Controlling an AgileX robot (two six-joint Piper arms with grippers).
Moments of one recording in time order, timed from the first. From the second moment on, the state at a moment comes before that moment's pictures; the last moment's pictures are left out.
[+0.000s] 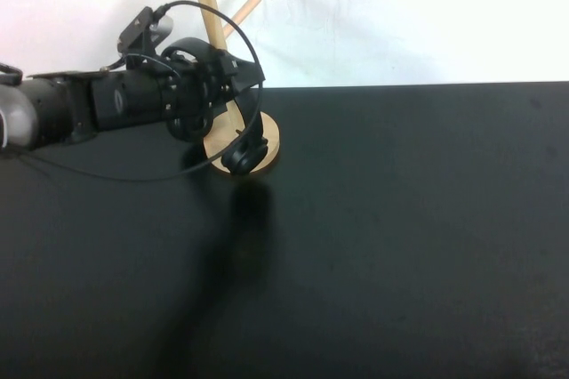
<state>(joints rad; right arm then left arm) 0.01 -0.01 0.02 0.12 0.40 -0.34 -0.19 2.01 -1.34 -1.69 0.63 1.23</state>
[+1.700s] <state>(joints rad) 0.01 -0.01 0.02 0.12 0.40 -0.34 -0.21 2.05 -1.42 -1.70 0.62 1.20</state>
